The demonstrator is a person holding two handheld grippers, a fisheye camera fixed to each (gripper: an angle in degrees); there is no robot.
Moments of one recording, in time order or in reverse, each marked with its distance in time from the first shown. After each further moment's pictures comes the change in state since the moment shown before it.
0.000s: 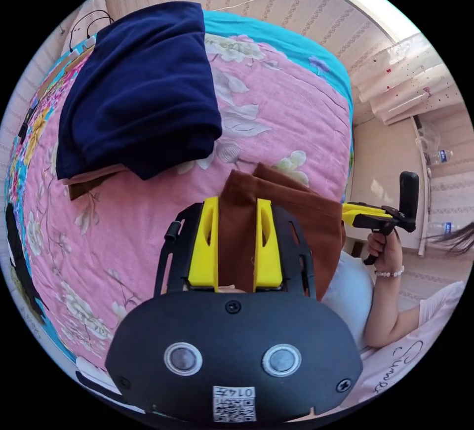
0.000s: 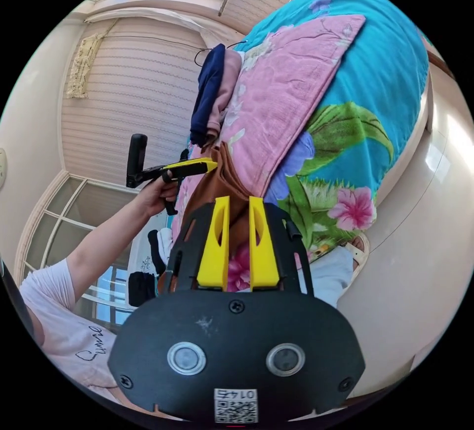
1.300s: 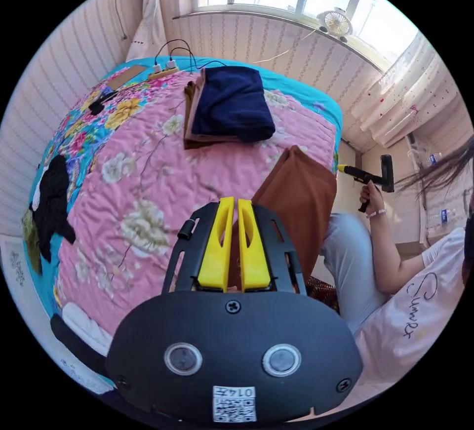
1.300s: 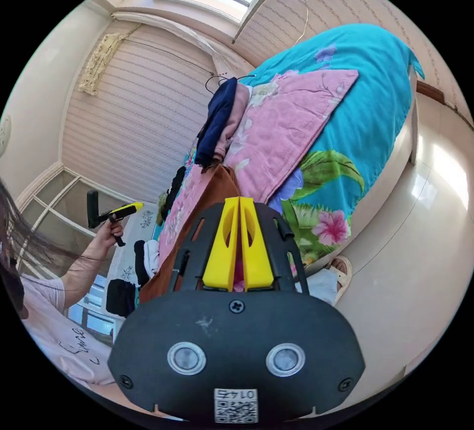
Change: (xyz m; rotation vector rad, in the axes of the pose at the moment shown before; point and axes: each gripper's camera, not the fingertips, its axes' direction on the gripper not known) left arm -0.027 0.339 -0.293 0.211 -0.225 -0.168; right arm -0.144 0.027 0.011 0.149 0.071 -0.131
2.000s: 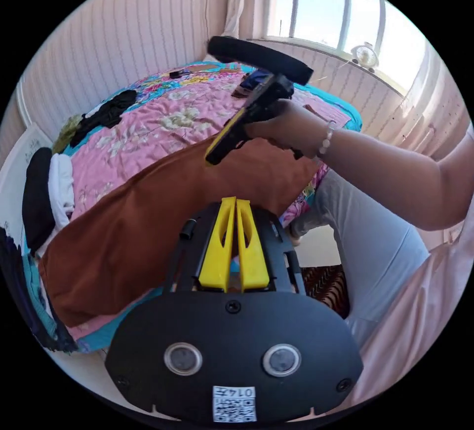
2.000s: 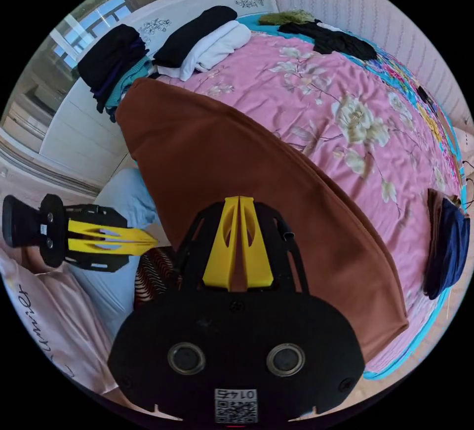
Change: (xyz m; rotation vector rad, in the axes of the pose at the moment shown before) left arm 0.143 0.307 -0.025 0.219 -0.117 -0.208; right arm -0.485 0.199 0.352 -0.929 0.168 -1.151
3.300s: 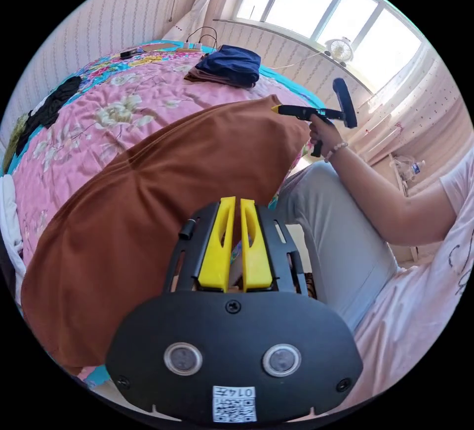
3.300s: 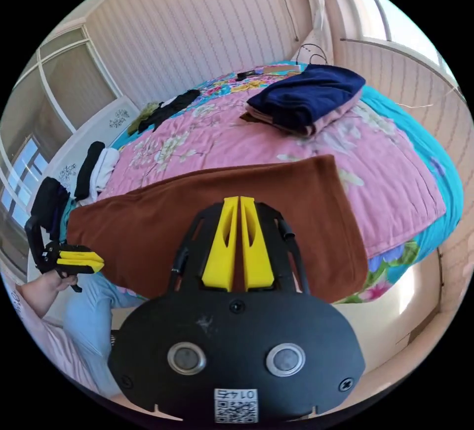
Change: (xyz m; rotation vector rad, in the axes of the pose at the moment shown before) left arm 0.042 -0.092 0.040 -0.089 0.332 0.040; right arm 0.175 0.299 -0.075 0.549 0.208 0.774
